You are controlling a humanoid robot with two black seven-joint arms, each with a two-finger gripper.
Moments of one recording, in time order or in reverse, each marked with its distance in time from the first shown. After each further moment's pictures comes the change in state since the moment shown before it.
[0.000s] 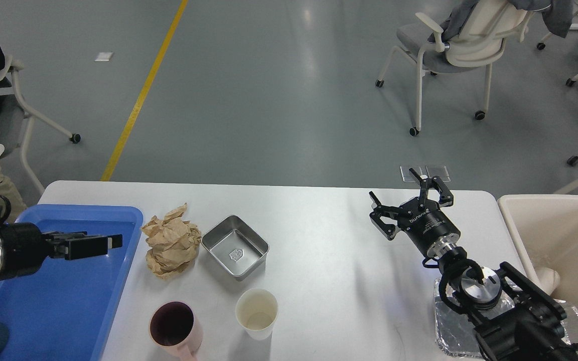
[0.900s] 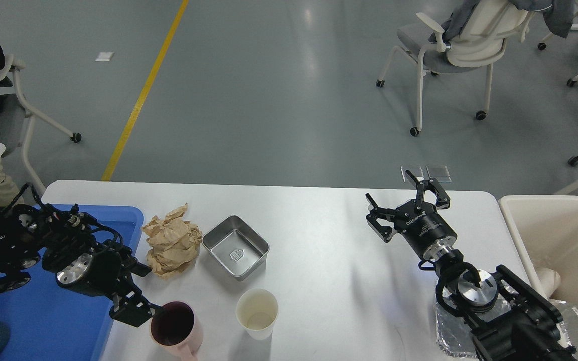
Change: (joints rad) left arm -0.061 -0.326 -0.002 0.059 0.654 -0.248 -0.153; right arm -0.011 0.014 0.000 0.004 0.000 0.013 0.001
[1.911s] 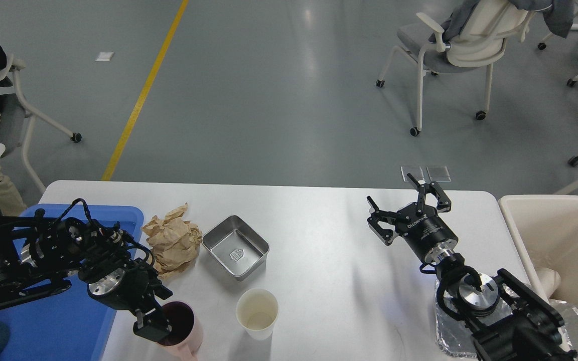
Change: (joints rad) left arm 0.088 -0.194 0.002 0.180 0.077 -0.003 -0.074; right arm -0.013 -0.002 0.002 0.000 0.000 0.008 0.000
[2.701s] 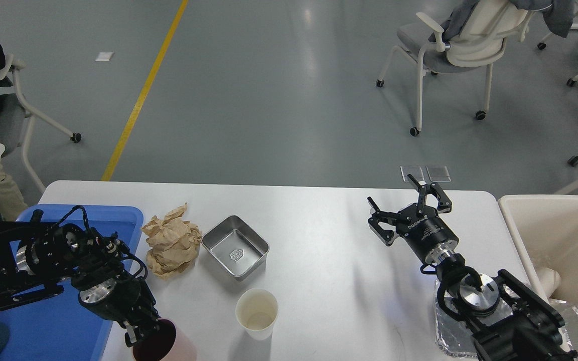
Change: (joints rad) left arm 0.011 0.003 0.020 0.018 0.113 0.028 -0.095; right arm 0.000 0.000 0.000 -0.006 0.000 0.001 0.000
